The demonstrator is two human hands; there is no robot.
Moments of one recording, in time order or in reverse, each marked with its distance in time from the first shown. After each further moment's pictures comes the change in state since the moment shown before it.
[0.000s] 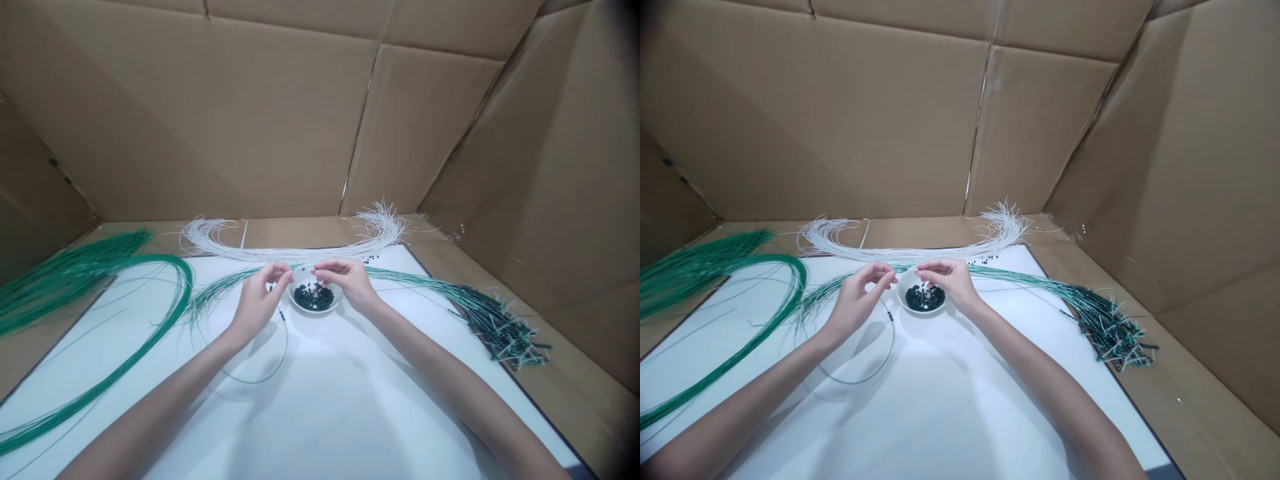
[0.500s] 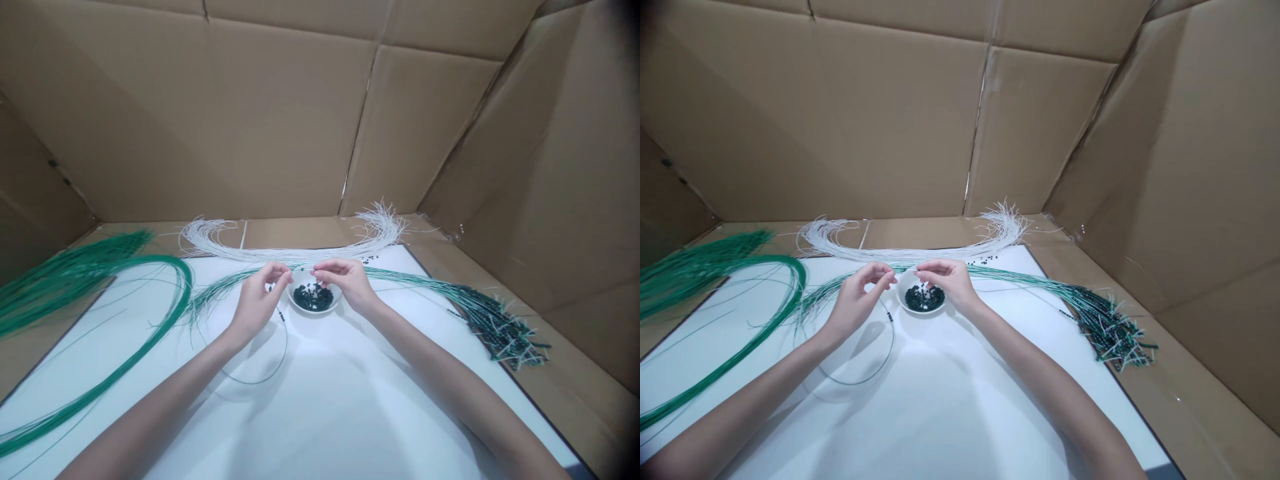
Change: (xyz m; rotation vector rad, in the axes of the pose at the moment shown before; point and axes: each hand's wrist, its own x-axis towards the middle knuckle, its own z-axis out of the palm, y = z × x) left_hand 0.001 -0.003 0.000 0.010 0.000 0.010; right_hand -0.001 -0.002 0.002 0.022 -0.006 0.004
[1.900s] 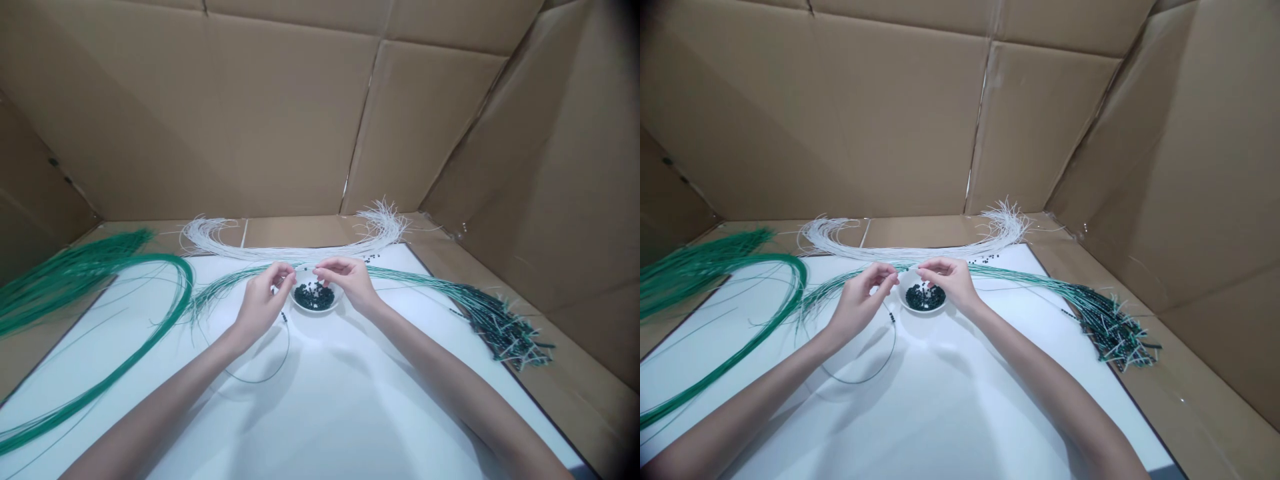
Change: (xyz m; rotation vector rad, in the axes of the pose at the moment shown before) left_hand -0.003 0.005 0.002 0.088 -0.026 0.061; right_hand -0.001 0.001 0.000 -0.035 0.012 -0.068
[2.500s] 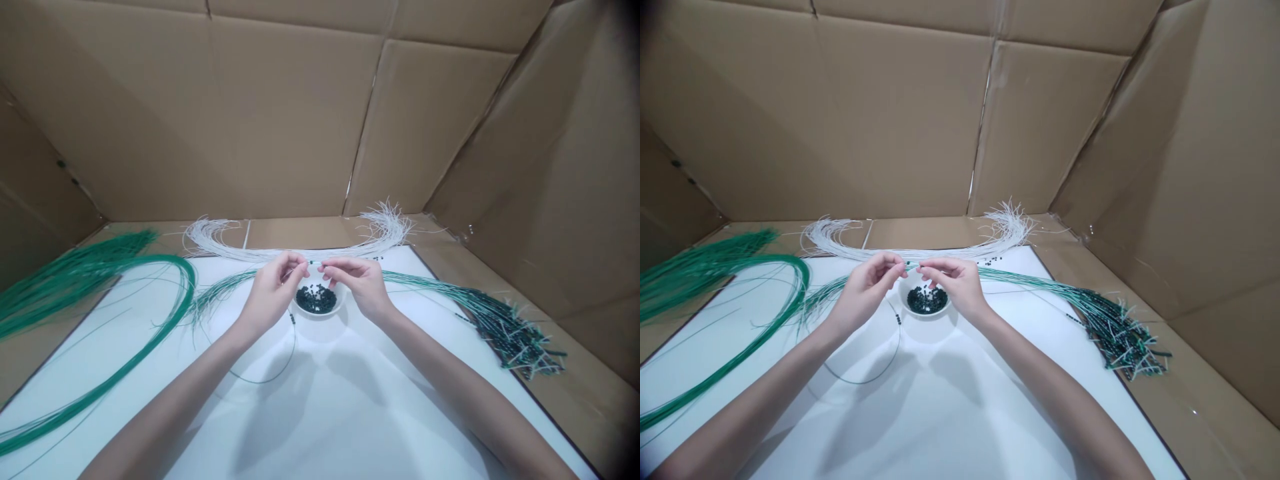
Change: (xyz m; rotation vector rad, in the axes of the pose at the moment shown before) left_hand 0.013 0.030 -0.001 -0.221 -0.059 -0.046; right_hand -0.007 -0.018 0.001 0.014 0.029 -0.080
